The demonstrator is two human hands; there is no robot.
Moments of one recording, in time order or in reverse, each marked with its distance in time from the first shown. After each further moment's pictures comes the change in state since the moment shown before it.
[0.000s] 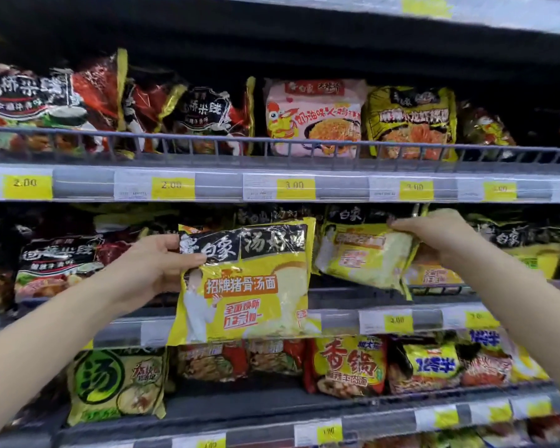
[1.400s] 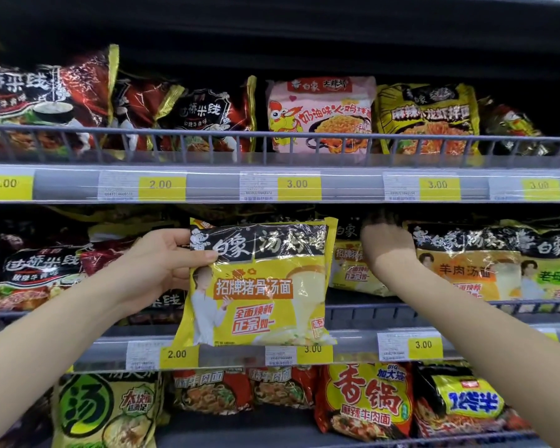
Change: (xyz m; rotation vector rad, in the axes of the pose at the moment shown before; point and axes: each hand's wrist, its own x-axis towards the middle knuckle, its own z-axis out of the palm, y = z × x) left_hand 0.022 -0.001 0.009 0.110 0.040 0.092; right_hand 0.044 0.023 0.090 -1.226 0.179 -0.540
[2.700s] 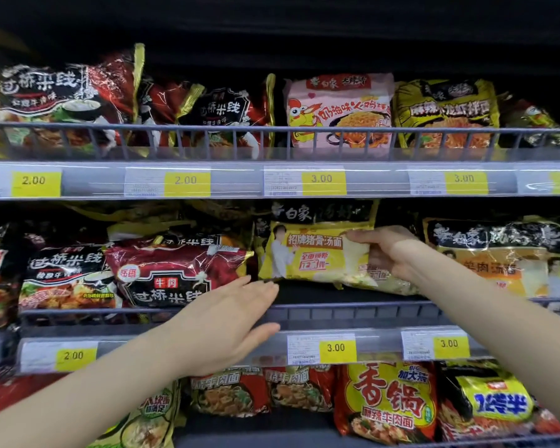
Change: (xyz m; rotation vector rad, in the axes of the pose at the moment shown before) left_hand -0.027 -0.037 0.043 1.477 -0.167 0.539; right_hand 0.004 -0.010 0.007 1.610 -0.362 0.418
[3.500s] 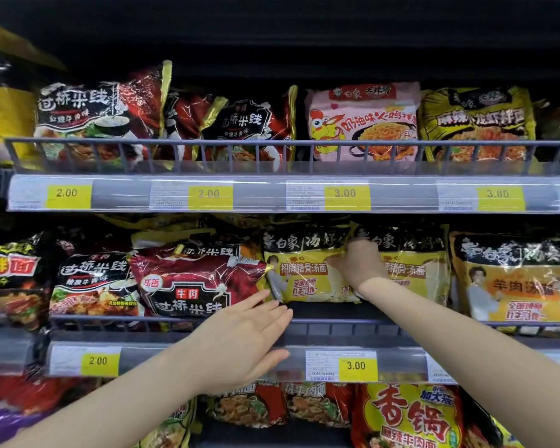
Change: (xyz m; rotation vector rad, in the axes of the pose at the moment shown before) left_hand 0.000 -0.013 0.020 0.250 0.008 0.110; right_hand 0.019 0.021 0.070 -0.915 0.193 -0.332
